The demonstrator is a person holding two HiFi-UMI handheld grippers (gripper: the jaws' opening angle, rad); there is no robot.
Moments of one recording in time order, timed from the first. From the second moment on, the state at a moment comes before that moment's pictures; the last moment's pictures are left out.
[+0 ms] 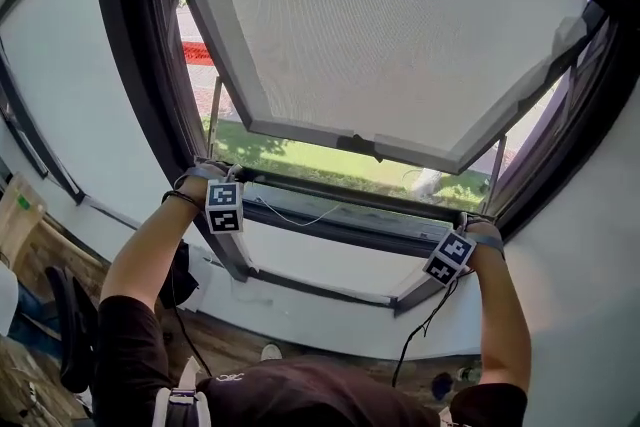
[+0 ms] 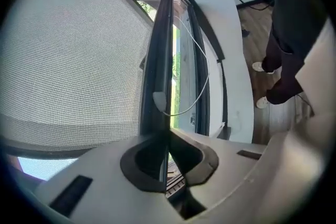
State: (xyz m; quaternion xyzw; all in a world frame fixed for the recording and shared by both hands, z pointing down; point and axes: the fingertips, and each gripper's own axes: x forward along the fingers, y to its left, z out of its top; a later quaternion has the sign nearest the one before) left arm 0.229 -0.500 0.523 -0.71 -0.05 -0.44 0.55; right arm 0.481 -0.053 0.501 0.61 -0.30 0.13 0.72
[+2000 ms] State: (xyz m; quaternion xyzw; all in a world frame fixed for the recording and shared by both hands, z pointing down) left arm 0.231 -0.505 0.686 -0.71 -0.01 -0.47 0.52; right arm 0.481 -0.046 0.661 0.67 -0.31 0.13 0.66
